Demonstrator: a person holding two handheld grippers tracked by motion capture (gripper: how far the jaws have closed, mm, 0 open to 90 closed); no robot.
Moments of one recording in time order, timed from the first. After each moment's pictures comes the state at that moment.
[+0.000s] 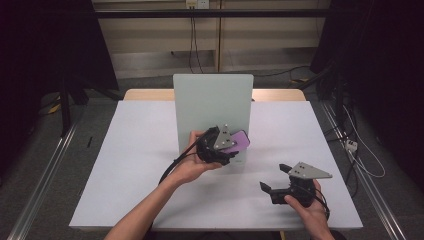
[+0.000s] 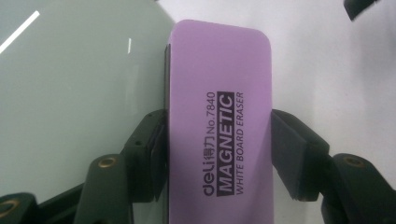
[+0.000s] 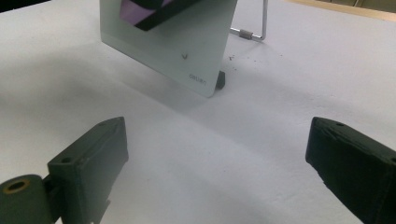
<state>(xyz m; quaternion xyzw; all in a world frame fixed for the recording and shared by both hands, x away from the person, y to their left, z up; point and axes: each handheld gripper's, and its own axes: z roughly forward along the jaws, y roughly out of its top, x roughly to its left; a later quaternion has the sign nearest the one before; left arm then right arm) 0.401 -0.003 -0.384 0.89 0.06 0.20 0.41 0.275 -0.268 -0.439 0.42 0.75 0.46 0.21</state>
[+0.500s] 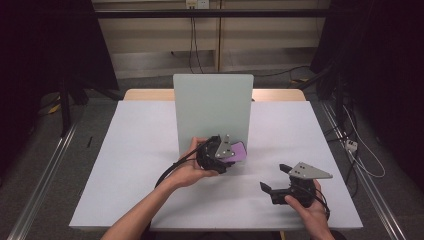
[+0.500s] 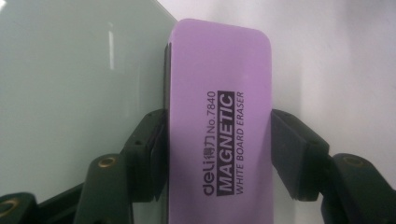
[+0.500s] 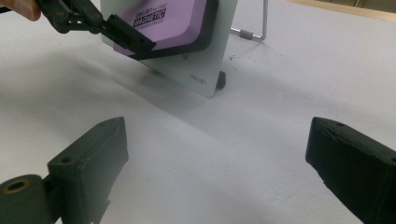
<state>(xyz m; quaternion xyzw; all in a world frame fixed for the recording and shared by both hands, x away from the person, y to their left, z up) 0.394 -0.004 -0.412 0.91 0.03 0.17 0.37 0.274 -0.268 -0.438 0.42 0.75 0.46 0.21</state>
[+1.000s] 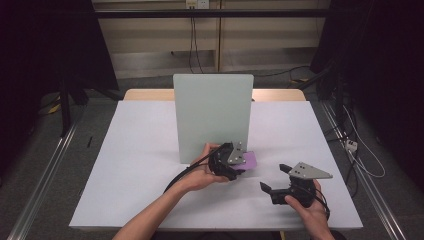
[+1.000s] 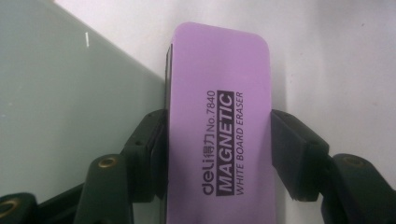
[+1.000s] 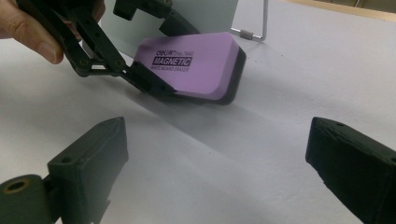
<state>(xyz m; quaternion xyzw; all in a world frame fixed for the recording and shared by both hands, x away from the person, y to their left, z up) 0.389 -0.040 -0.431 0.92 0.00 0.14 0.36 0.274 -0.268 -0.438 0.42 0.75 0.46 0.21</state>
